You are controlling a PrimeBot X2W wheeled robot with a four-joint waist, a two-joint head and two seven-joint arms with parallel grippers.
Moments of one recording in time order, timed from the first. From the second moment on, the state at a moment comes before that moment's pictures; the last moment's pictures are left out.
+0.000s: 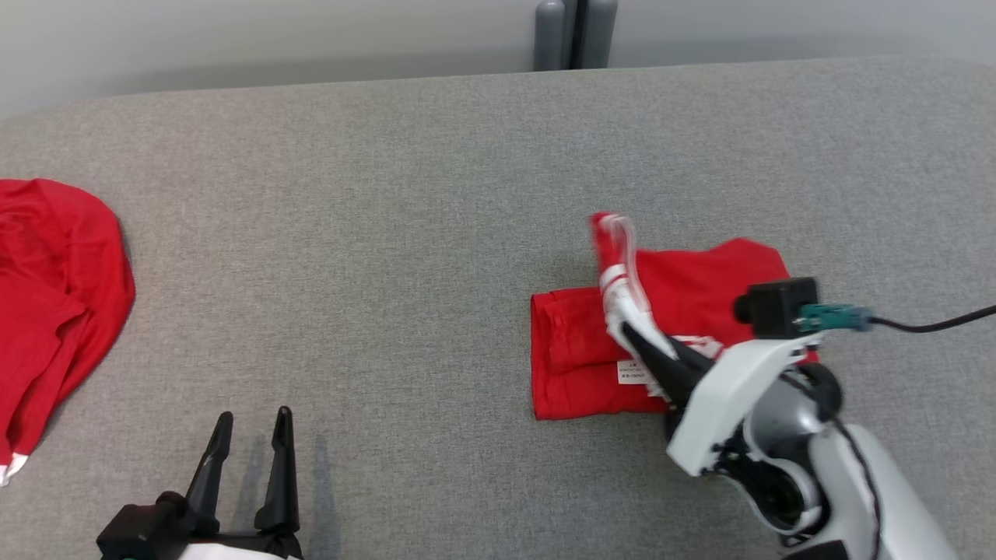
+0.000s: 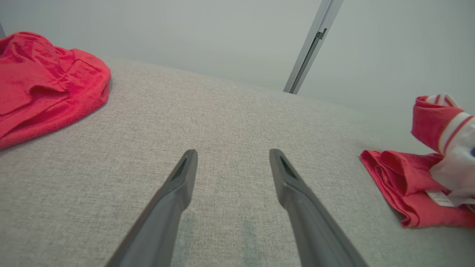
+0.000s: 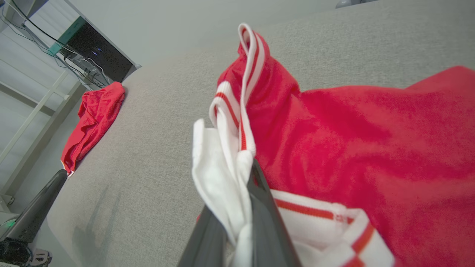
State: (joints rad) left arm 0.09 0.05 0.01 0.14 -0.34 -0.11 -0.26; right arm -0.31 -0.10 0.27 0.10 0.59 0.13 0.45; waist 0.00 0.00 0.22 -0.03
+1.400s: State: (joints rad) left arm 0.16 0.05 0.07 0.15 -0.30 -0.10 -0.26; right arm -0.06 -0.22 -0.05 0.12 0.14 0.13 -0.26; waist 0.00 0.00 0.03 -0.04
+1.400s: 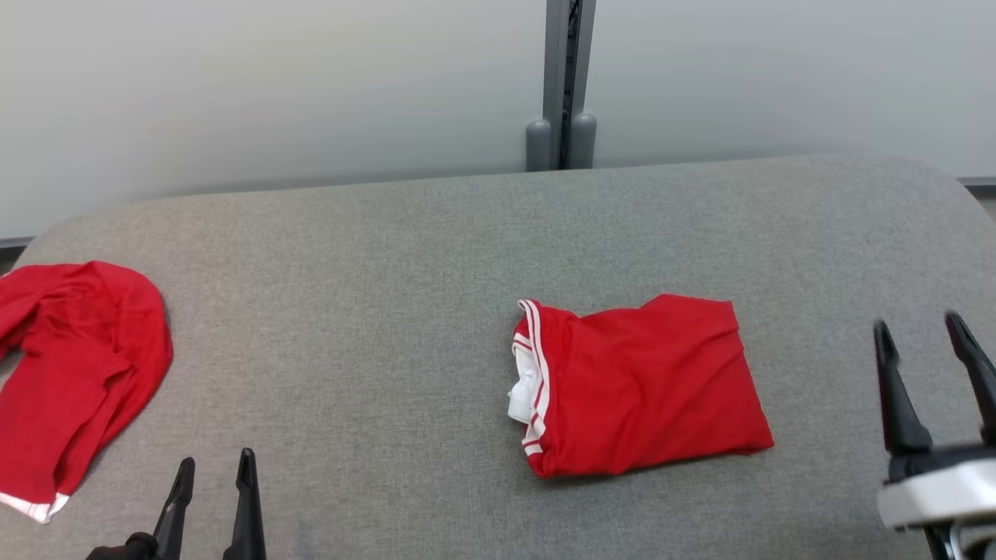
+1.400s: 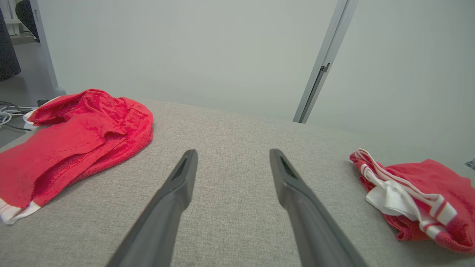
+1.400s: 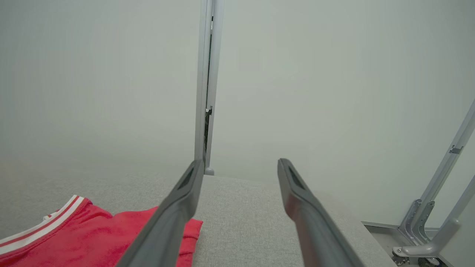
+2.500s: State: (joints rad) left arm 0.12 0.05 0.11 0.09 -0.25 -0.11 -0.26; right arm -0.23 -0.21 0.03 0.33 0.47 0.13 0.06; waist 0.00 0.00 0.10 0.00
